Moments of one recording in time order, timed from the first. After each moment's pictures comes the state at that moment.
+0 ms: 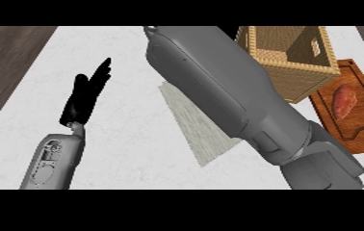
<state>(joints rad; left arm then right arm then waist) -0.33 0.16 0.04 -1.33 -0.16 -0.05 0.23 -1.49 0.00 0.38 -0.74 0.66 -0.41 1.01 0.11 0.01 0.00</state>
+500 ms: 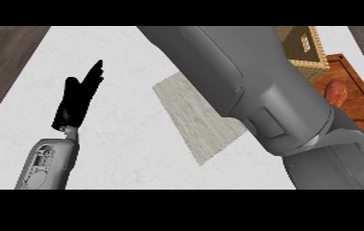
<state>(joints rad) -0.29 0.17 0.06 -1.36 -0.16 -0.04 0.24 -1.74 -0.03 0.28 -0.49 0.66 -0.45 1.01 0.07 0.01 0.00</state>
